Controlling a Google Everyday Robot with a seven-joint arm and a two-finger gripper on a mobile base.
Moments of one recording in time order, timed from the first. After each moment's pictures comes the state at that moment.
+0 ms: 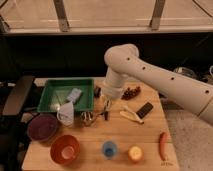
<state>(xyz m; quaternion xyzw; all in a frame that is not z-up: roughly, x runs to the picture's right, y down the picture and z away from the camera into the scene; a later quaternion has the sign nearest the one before) 0.017 0.082 0.648 -0.29 -0.32 -0.44 0.79</state>
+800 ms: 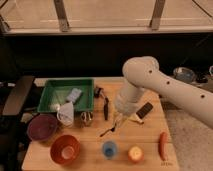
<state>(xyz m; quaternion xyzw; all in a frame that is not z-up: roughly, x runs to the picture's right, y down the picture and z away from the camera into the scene) 0.060 0.155 0.595 -0.30 -0.35 -0.44 0.77</state>
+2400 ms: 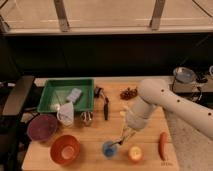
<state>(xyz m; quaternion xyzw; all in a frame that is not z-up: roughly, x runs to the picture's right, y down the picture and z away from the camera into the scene) 0.093 0.222 0.643 -0.33 -0.40 -0.38 0.77</state>
